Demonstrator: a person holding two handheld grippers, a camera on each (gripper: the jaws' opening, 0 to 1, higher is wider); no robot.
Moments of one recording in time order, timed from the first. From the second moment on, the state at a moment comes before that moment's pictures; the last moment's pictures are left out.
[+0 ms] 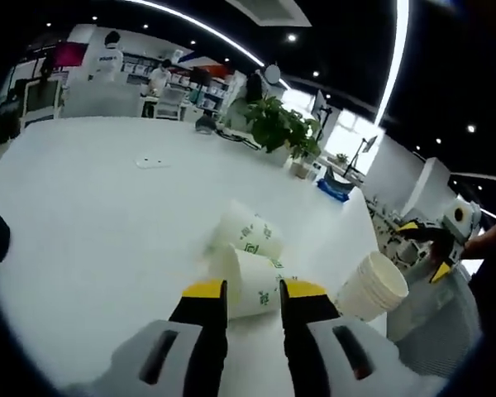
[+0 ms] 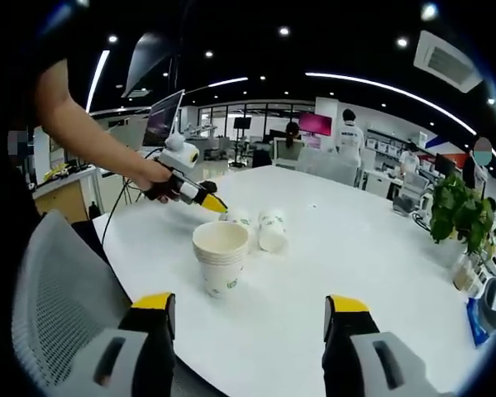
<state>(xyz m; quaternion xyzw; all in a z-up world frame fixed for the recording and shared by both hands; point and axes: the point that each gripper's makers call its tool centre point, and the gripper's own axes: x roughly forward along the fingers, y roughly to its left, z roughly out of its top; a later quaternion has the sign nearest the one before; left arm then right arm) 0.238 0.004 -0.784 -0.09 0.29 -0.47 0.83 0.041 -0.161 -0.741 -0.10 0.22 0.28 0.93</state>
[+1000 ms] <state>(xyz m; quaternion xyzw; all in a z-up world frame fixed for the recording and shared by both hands) 0.218 -0.004 -0.758 -0.19 0.30 -0.46 0.81 0.042 -0.162 -0.740 -0.10 0.21 0.27 0.93</state>
